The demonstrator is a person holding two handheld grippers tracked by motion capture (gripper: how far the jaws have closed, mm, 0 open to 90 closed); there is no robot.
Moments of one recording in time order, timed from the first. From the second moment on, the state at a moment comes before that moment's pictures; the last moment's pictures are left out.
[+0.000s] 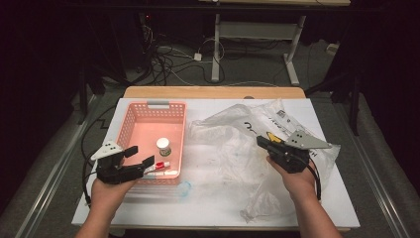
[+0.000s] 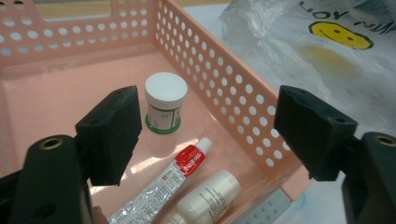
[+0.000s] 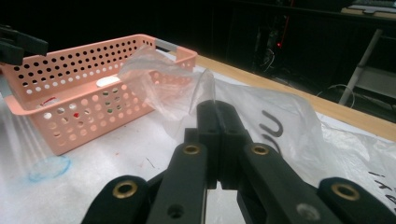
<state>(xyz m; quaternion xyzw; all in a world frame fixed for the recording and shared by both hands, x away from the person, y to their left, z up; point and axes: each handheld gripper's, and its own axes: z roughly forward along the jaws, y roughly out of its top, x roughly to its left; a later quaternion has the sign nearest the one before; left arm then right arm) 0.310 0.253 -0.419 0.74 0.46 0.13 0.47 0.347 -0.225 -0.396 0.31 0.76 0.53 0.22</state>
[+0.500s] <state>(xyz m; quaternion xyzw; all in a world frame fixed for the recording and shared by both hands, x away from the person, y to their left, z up) 0.334 0.247 -0.420 0.78 0.47 0.10 0.41 0.346 -0.227 -0.396 0.31 0.76 0.54 0.22</state>
